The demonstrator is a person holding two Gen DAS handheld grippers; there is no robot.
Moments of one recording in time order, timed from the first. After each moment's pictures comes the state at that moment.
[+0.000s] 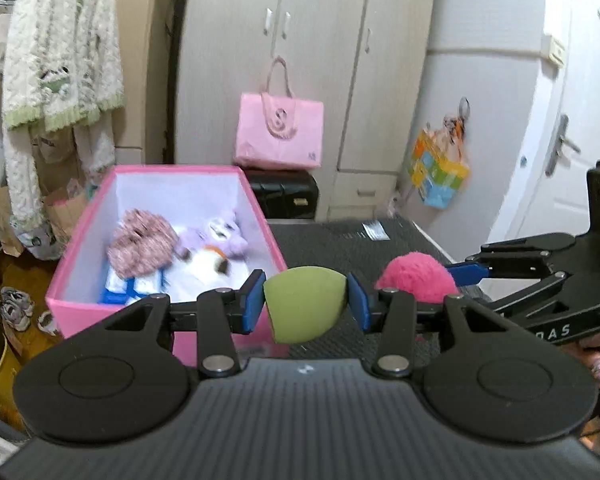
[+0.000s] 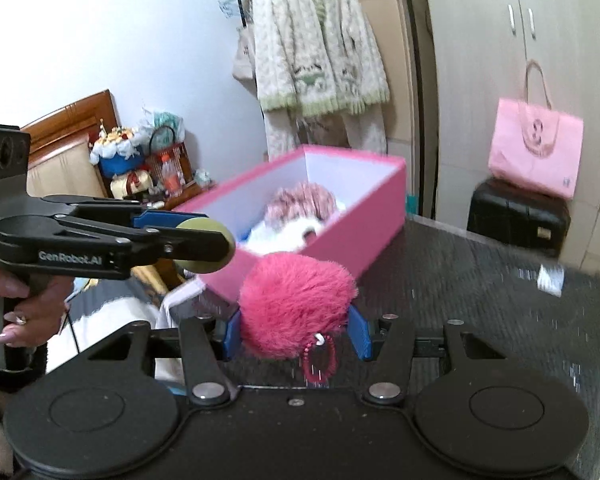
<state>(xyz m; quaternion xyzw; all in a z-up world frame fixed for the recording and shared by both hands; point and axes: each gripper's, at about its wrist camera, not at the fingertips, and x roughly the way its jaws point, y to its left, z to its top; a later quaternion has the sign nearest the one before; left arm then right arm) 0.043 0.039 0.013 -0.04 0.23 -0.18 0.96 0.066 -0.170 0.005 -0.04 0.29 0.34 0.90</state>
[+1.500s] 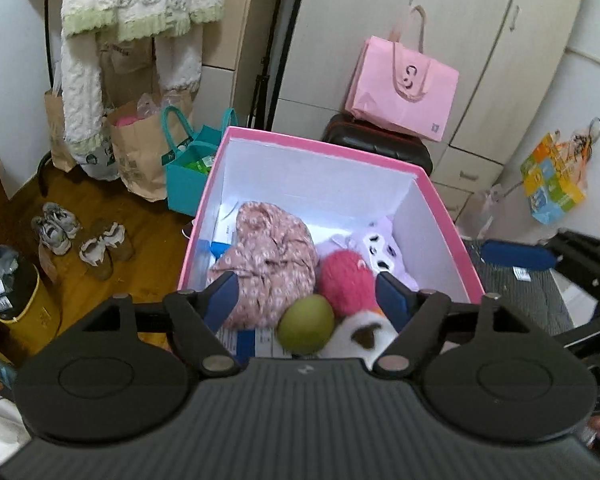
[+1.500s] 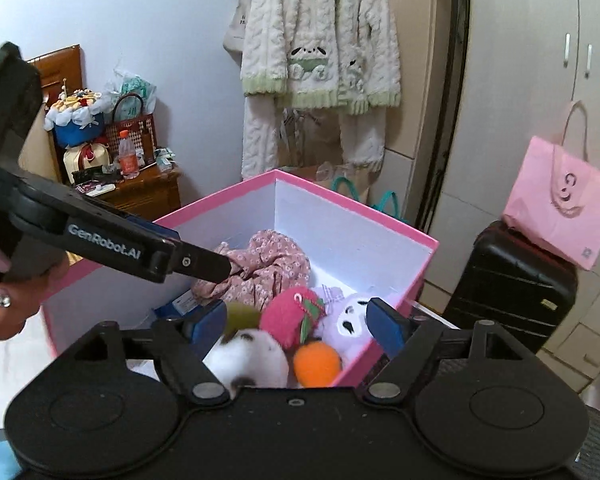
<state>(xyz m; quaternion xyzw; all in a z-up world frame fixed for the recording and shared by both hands) 0.229 0.133 -0.013 -0.10 0.36 -0.07 0.93 0.226 -0.065 -0.003 -0.13 0.29 0.32 0.89</state>
